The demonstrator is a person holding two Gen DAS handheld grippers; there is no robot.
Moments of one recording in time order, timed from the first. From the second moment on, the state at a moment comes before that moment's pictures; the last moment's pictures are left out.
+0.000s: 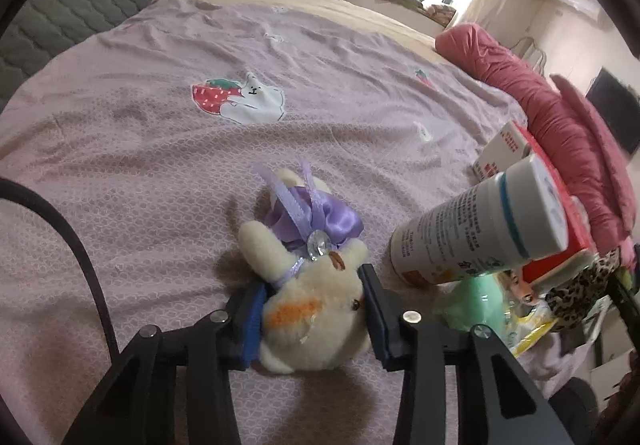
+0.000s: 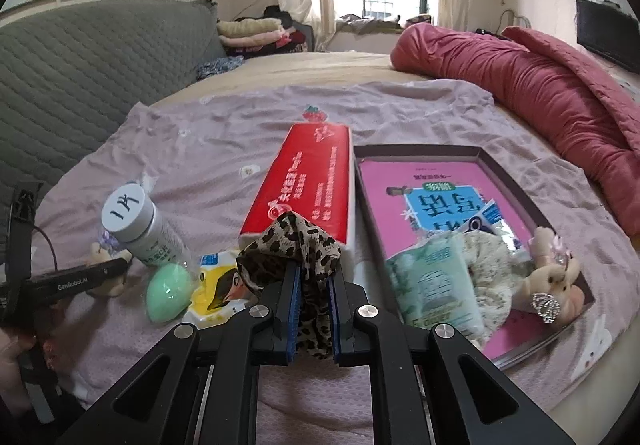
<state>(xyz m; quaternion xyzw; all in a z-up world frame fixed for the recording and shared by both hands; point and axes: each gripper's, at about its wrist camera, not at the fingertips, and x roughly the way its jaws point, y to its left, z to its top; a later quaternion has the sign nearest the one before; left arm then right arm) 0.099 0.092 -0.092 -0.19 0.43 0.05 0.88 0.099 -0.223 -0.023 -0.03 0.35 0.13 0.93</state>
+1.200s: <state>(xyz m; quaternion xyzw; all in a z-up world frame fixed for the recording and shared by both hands) 0.092 -0.056 0.058 -0.10 0.33 -0.05 0.94 0.077 -0.306 0.033 0.07 0.26 0.09 0.96</state>
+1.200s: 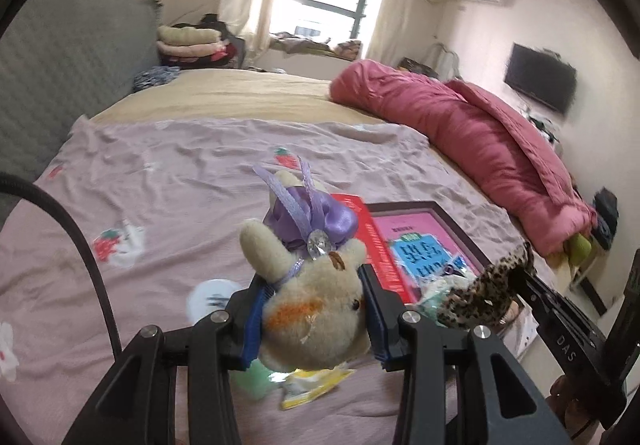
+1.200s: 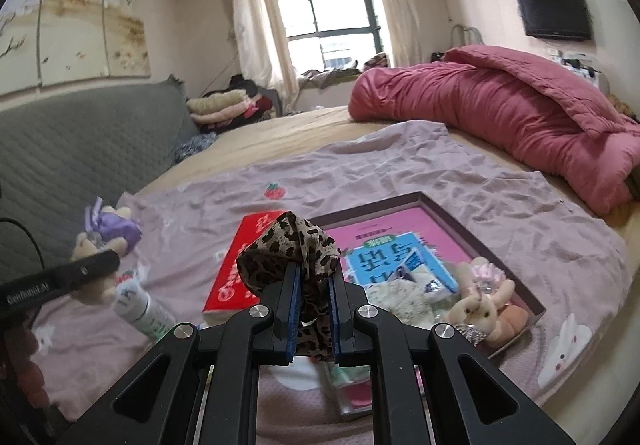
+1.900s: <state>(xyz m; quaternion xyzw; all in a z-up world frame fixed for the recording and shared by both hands) 0.121 -0.179 0.051 -0.03 0.35 -0.14 0.93 0.086 -0.414 0.030 0.18 0.22 -0.01 0.96</state>
